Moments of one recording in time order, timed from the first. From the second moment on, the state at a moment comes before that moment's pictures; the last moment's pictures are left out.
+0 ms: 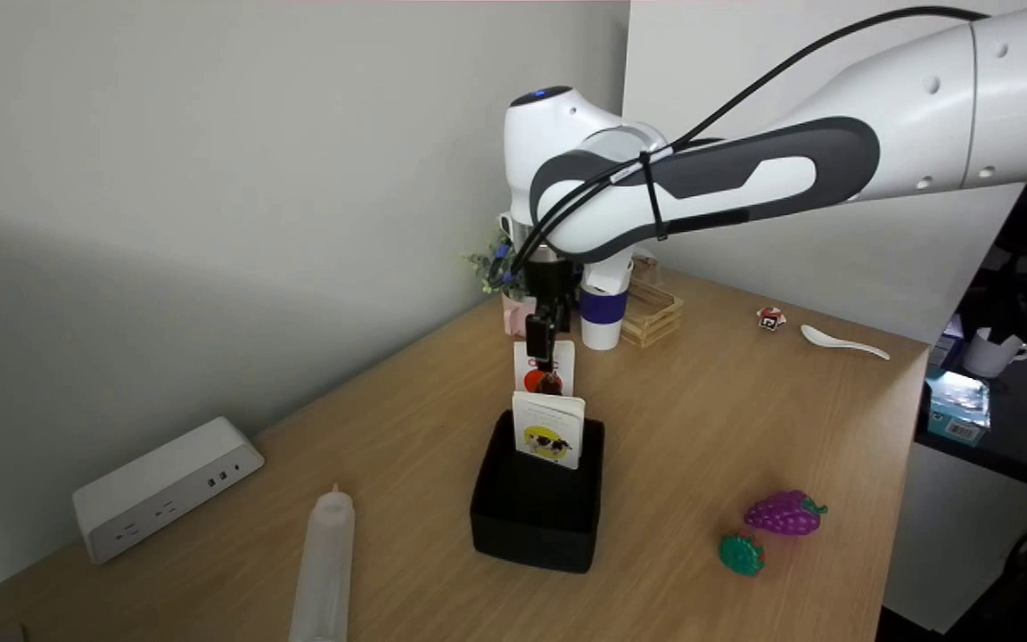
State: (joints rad) arm 0.09 1.28 0.04 -0.58 -0.13 1.85 -0.21
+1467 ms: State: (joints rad) arm 0.11 1.27 0.03 -0.55 -0.15 1.85 -0.15
